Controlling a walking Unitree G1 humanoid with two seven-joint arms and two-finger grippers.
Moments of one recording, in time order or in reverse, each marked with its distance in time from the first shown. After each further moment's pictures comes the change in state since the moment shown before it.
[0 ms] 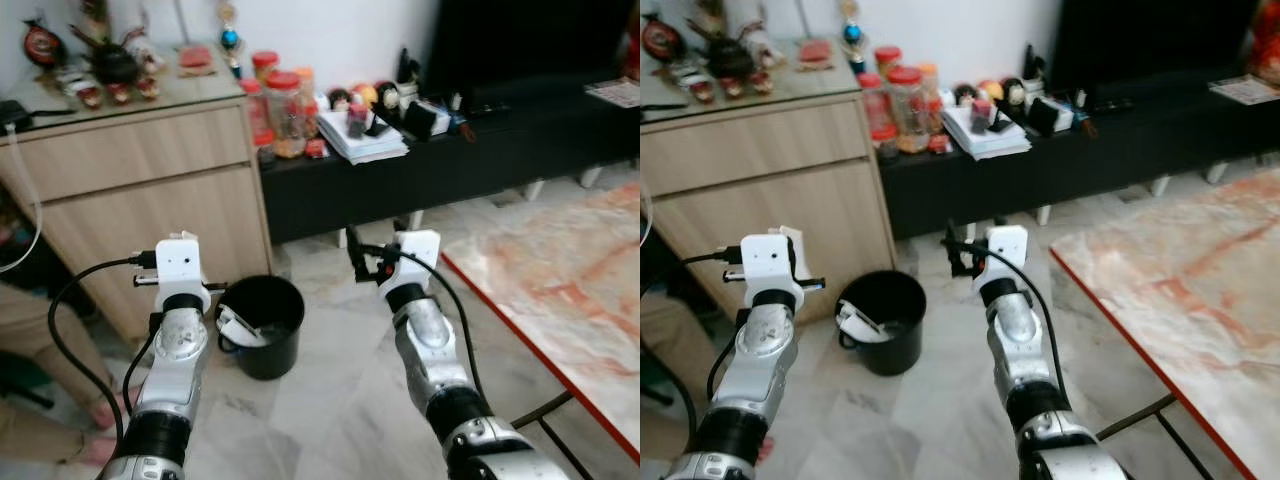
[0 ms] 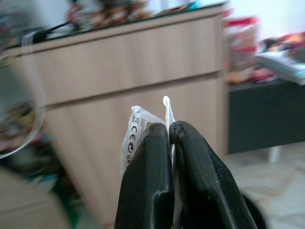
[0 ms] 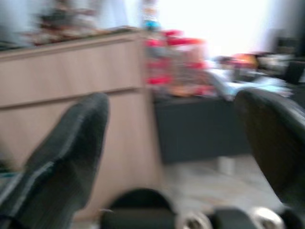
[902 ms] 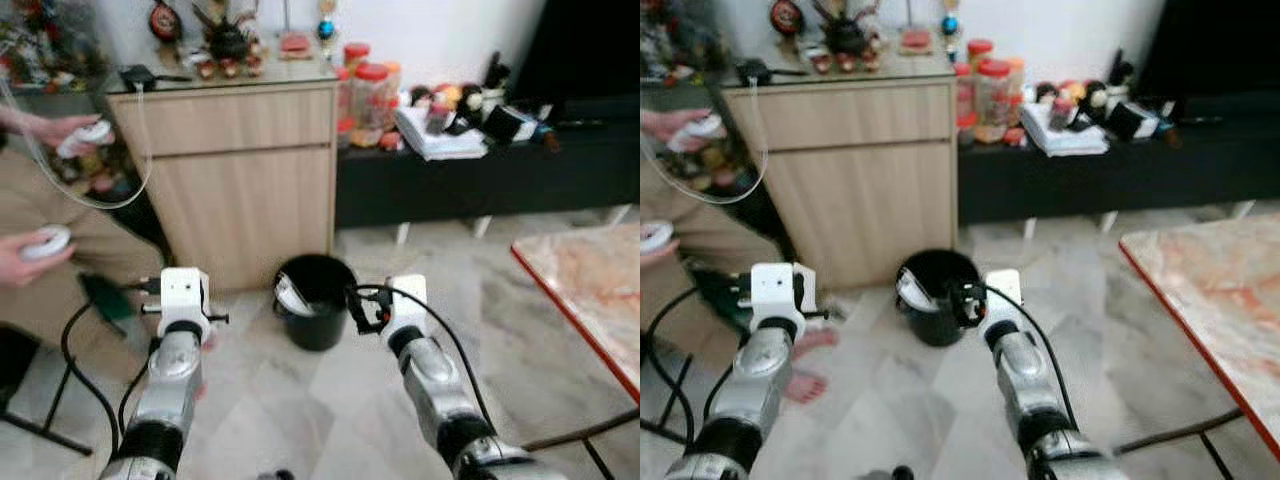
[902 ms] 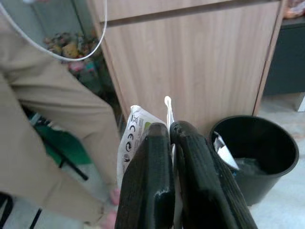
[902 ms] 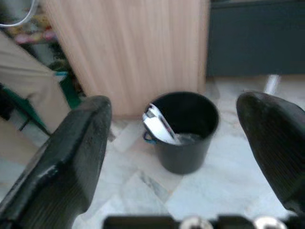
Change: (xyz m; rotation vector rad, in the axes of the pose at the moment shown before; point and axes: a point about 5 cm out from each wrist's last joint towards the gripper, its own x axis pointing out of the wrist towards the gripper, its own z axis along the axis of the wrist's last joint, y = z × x) left arm -0.022 0.011 -0.062 -0.010 0.239 -0.083; right arm -0.057 -0.023 -0.076 0.009 0.408 -0.012
